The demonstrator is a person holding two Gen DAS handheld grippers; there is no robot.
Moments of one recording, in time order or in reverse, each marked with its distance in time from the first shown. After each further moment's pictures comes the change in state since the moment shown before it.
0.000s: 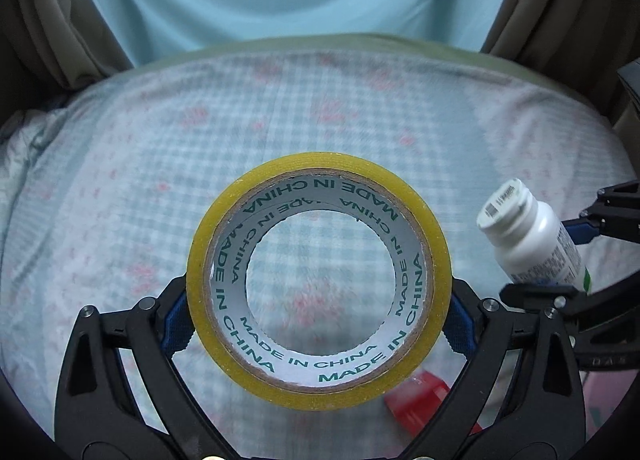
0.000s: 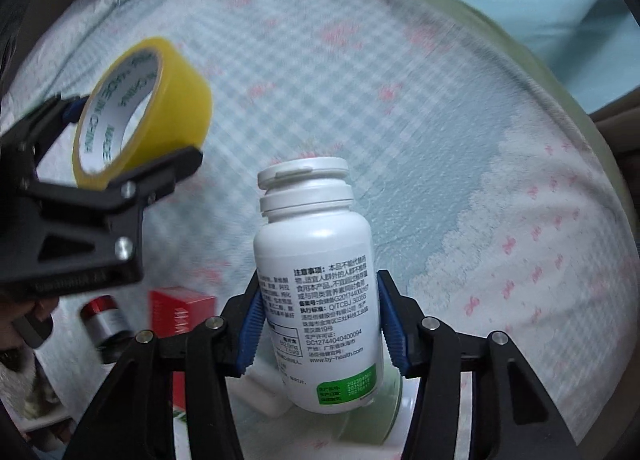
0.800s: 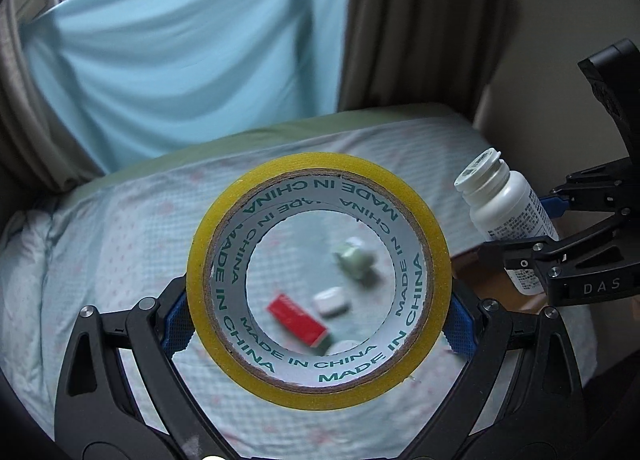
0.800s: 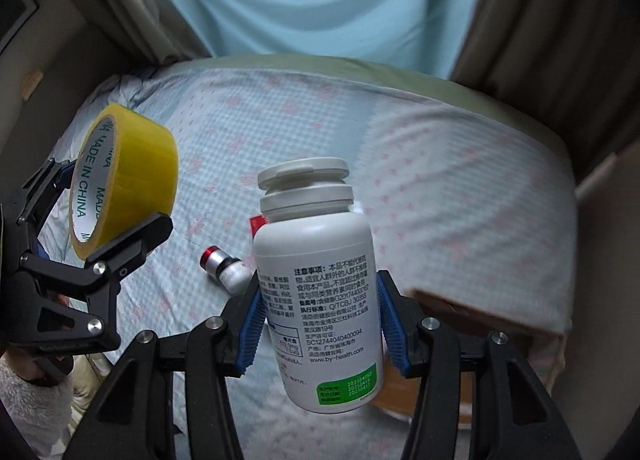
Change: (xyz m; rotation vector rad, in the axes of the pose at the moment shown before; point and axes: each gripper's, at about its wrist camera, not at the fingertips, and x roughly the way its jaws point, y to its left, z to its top) left arm -0.317 -0.111 -0.021 0.260 -0.151 -0.202; right arm -0.283 0.021 -0.190 0.351 -0.186 -0.041
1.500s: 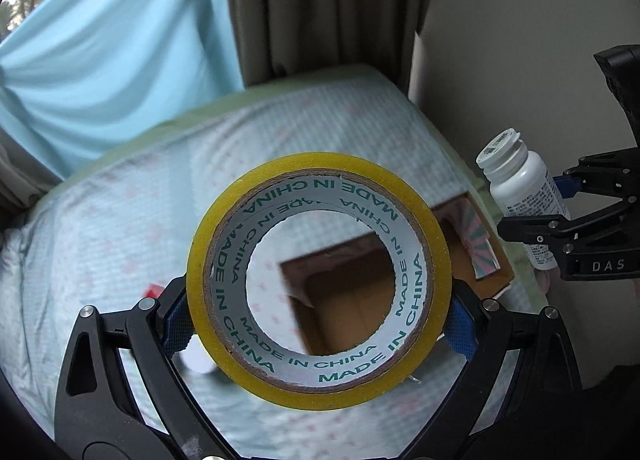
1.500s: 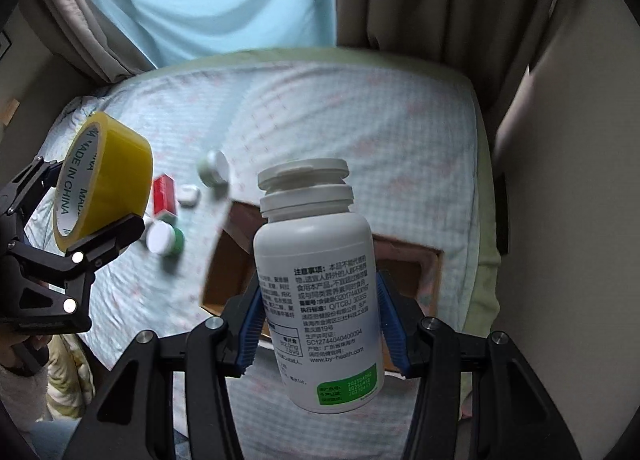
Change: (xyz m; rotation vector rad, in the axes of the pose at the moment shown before) left arm 0.061 -0.236 0.023 0.088 0.152 -0.035; right arm -0.038 -0.232 -0.125 0.099 0.028 -0.050
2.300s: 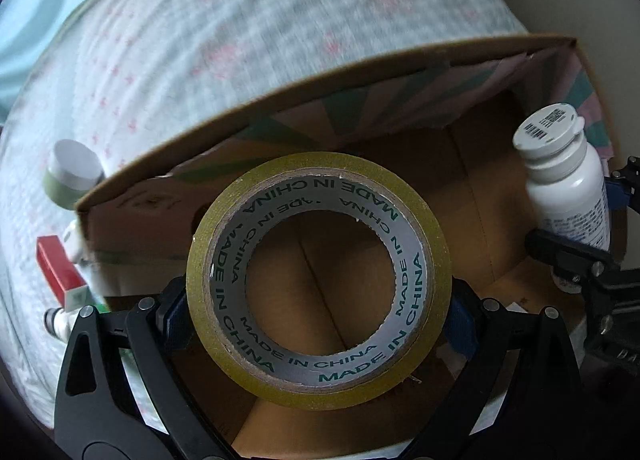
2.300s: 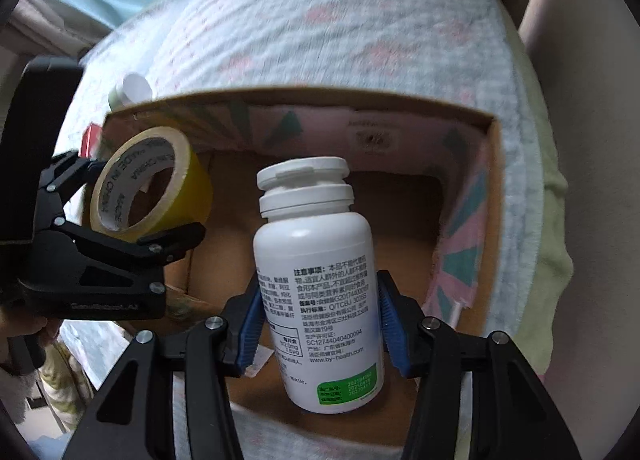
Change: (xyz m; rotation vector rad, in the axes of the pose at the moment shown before) left arm 0.250 -0.059 -0.059 0.024 0.467 -0.024; right arm 0.170 -0.063 -0.063 0.048 0.172 0.058
